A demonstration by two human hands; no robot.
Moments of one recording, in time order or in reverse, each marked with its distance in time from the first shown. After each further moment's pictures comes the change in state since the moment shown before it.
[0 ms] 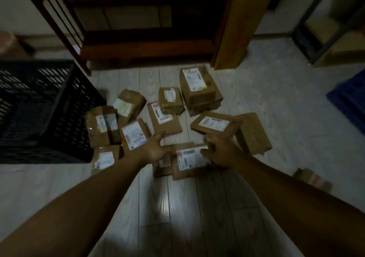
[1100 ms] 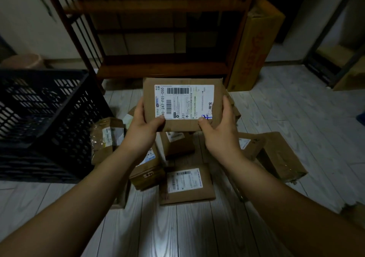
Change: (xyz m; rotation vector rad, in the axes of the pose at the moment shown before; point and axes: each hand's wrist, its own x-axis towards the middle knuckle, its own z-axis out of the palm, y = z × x) left_hand -0.005 0.011 -0.042 -0.526 0.449 0.491; right_hand 0.050 -0.075 0.019 0.733 0.673 -0.163
